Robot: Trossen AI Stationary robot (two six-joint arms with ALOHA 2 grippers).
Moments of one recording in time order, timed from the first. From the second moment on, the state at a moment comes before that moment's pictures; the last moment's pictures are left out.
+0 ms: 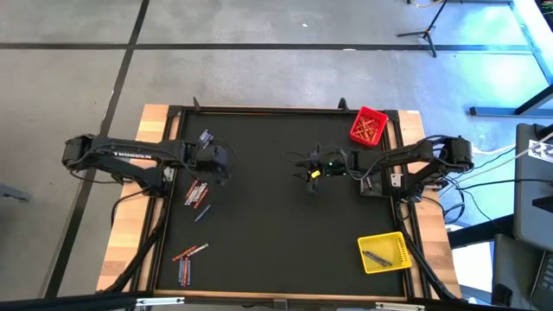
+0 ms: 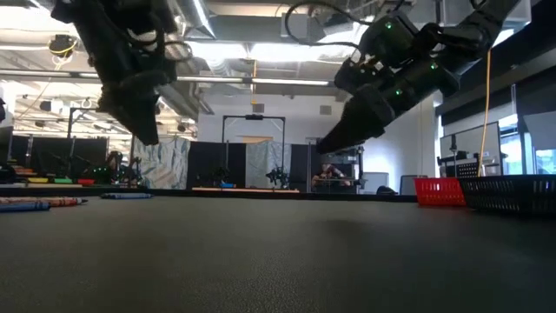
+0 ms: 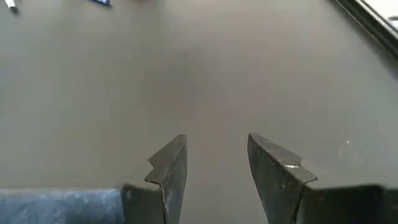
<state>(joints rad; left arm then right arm) 0.13 1.13 0.72 -0.74 -0.36 -0.58 -0.14 1.53 0.67 0.28 -0.02 -0.03</state>
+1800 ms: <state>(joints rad) 0.79 1.53 0.72 -0.62 -0.15 -0.25 -0.14 1.60 0.67 0.34 -0.06 -0.04</state>
